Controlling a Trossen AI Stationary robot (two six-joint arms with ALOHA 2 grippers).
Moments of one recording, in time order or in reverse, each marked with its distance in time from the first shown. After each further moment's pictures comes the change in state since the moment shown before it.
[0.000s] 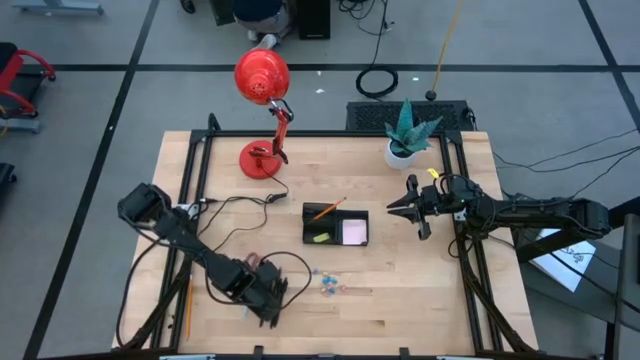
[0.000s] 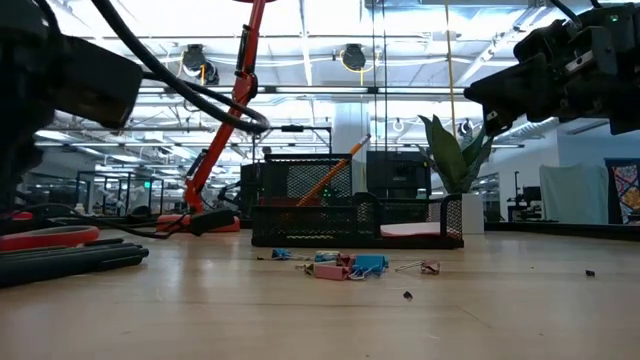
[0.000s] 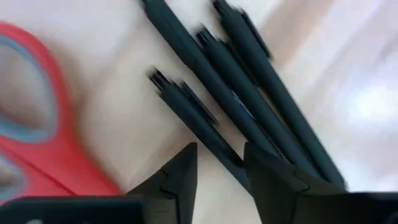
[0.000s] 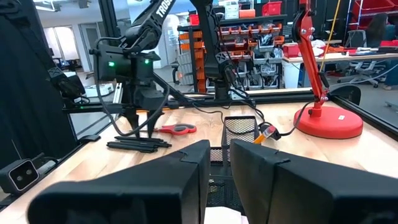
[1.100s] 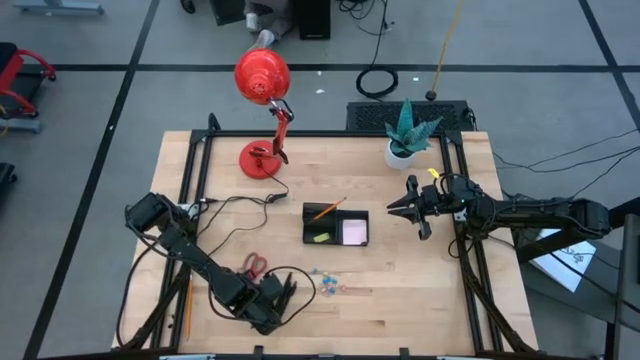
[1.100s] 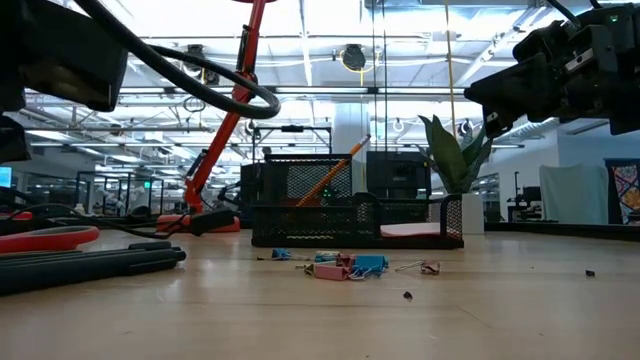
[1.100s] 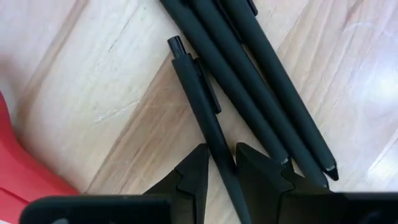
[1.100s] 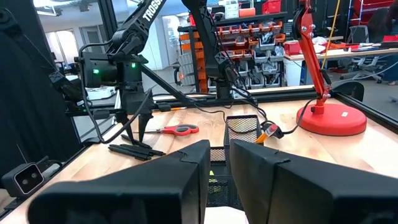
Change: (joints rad) left arm -0.027 0.127 0.110 -0.080 -0.077 0.110; right arm 0.000 0.000 0.000 0.000 -0.003 0.026
